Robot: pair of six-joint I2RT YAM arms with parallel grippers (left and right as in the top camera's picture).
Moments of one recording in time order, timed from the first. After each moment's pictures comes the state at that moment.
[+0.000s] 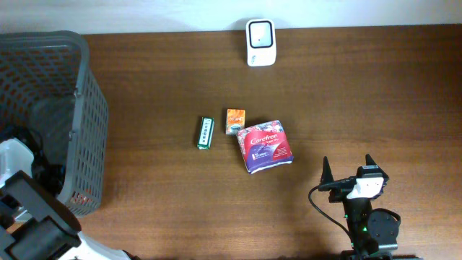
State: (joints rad) left arm 0.69 1.88 1.26 -1.06 -0.29 -0.85; right arm 0.03 0.01 0.01 -0.08 0.01 -0.03
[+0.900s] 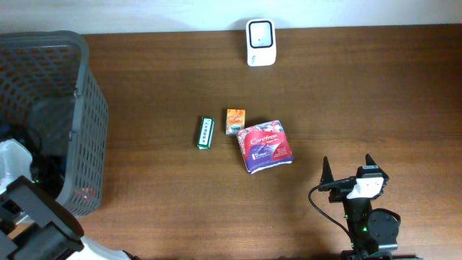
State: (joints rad) left arm 0.70 1.84 1.26 -1.04 -0.03 -0.70; right arm 0.03 0.01 0.01 -0.08 0.01 -0.03
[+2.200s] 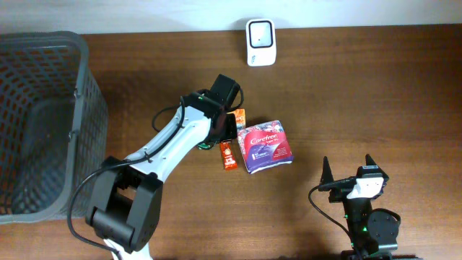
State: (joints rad) left arm -0.51 1.91 1.44 -0.86 0.01 -0.60; right arm 0.03 0.01 0.01 -0.08 0.01 -0.03
